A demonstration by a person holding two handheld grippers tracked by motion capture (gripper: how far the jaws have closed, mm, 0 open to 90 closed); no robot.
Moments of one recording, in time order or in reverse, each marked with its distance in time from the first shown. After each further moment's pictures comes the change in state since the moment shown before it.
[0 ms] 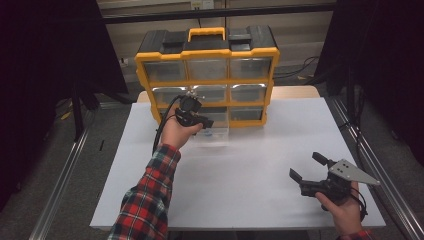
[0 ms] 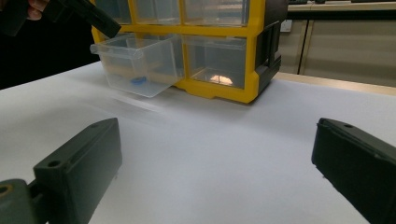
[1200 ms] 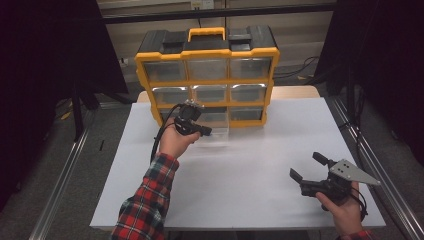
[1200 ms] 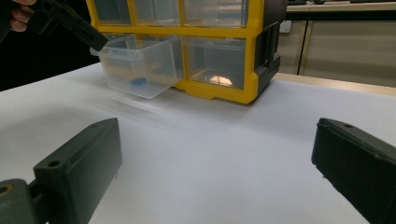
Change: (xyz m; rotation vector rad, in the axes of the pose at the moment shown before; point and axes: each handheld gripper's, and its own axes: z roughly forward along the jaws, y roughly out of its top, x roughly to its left) left arm -0.010 -0.019 -0.001 0.028 -0.066 -0.018; right arm 0.000 0.000 -0.001 -0.001 -0.002 0.003
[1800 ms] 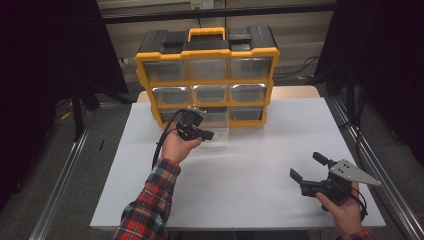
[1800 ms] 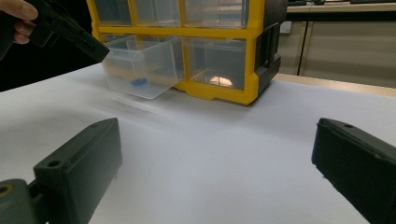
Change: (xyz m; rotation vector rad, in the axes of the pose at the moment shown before) left arm -0.004 -0.011 0.009 0.002 -0.013 0.031; right arm 0.000 0.000 0.000 -0.004 0.002 -0.002
